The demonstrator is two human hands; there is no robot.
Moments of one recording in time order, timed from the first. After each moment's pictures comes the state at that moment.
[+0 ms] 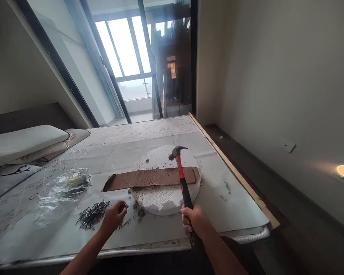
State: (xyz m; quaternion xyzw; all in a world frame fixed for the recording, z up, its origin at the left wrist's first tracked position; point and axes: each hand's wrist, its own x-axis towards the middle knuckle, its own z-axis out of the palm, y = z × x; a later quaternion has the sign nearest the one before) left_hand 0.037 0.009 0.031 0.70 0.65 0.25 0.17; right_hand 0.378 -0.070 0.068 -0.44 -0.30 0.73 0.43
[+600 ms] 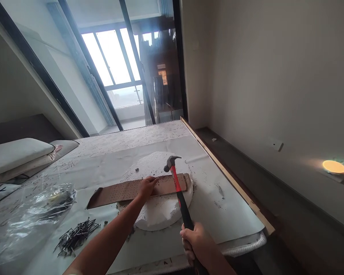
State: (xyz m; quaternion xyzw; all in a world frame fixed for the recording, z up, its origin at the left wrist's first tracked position) left_hand 0.225 0.145 0.030 0.66 0.55 0.40 0.32; right_hand 0.402 -0.085 0.069 -0.47 -0.28 0.72 0.43
